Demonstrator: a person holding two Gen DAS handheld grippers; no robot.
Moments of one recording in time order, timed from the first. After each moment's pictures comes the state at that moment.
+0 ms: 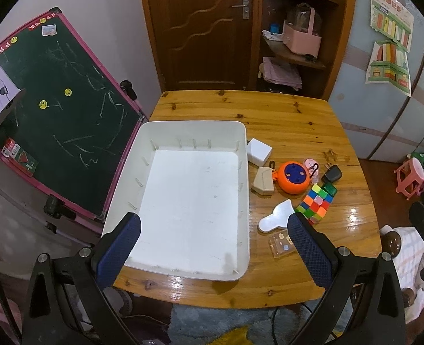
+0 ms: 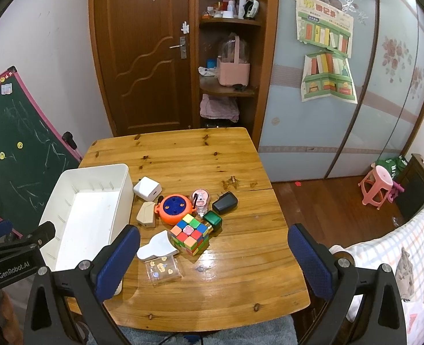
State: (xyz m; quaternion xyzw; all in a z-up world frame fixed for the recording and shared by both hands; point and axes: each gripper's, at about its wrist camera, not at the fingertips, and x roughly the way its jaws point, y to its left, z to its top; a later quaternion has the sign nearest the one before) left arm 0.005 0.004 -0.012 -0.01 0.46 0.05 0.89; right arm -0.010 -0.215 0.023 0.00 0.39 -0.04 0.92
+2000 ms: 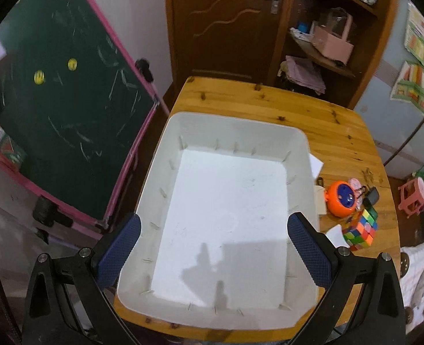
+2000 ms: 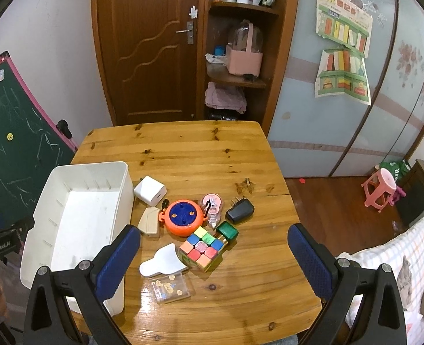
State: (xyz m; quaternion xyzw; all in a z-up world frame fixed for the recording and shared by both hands) left arm 0.068 0.106 -0.069 -0.06 0.48 0.07 0.87; right arm 0.056 -0.184 0.002 -0.02 0.43 -0.04 0.90
